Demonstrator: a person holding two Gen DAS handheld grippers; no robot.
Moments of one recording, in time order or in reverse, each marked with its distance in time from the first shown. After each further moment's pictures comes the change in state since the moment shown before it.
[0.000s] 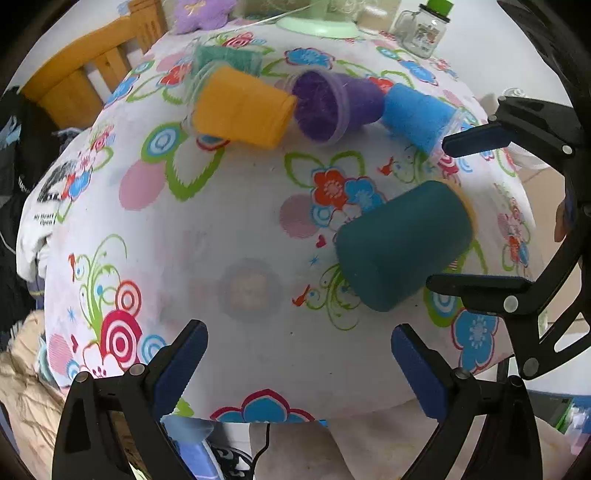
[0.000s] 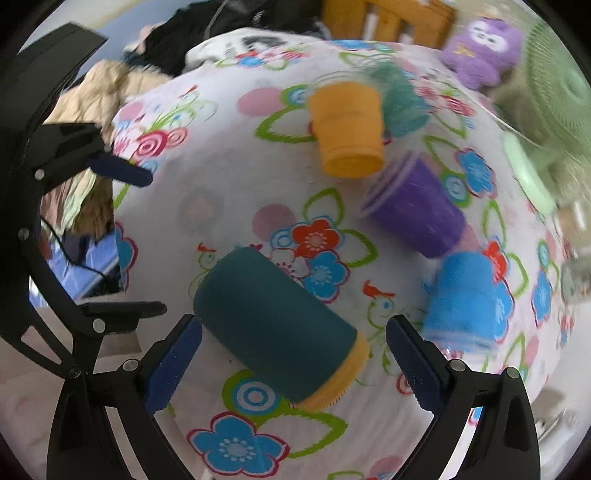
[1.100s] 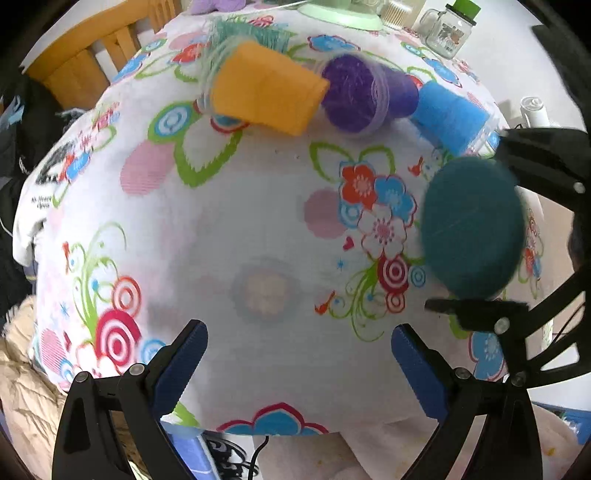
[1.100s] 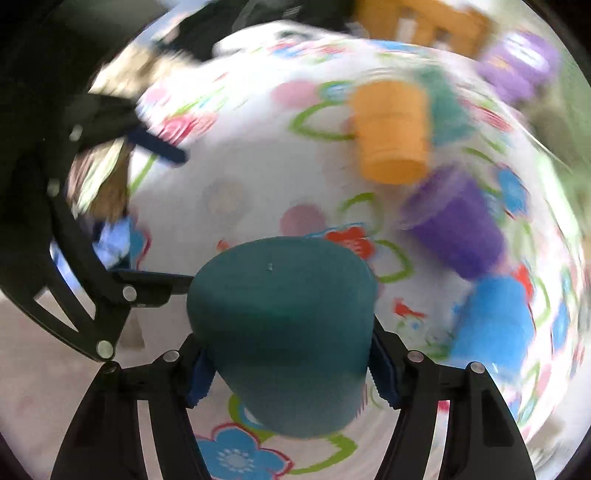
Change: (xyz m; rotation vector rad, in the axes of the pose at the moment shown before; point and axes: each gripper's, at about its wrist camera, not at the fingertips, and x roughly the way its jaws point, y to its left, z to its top) left arm 0.020 0.021 0.017 -0.041 0.032 0.006; right arm 0.011 0.002 0.006 -0.005 -0.034 0.049
